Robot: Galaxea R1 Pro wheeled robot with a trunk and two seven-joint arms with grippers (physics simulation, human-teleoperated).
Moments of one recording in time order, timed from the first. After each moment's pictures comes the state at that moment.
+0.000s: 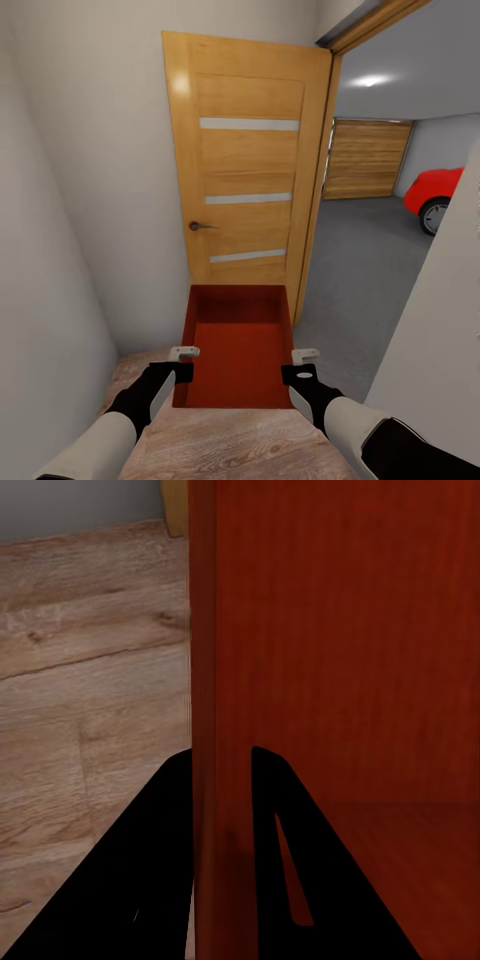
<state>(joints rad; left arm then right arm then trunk) -0.67 -0.05 -0.11 -0.54 0.14 0.46 0.09 -0.83 0.13 0.60 -0.07 -0.51 0.01 -0.30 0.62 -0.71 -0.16</state>
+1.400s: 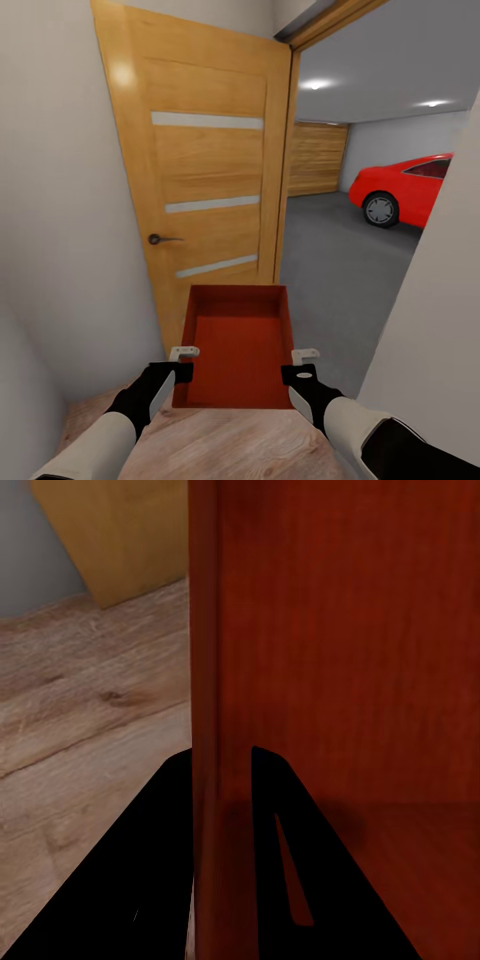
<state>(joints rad) -0.67 -0.05 -0.11 -0.54 0.15 0.46 0.09 -0.83 0.13 0.60 -0.07 -0.51 0.01 -0.30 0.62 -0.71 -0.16</state>
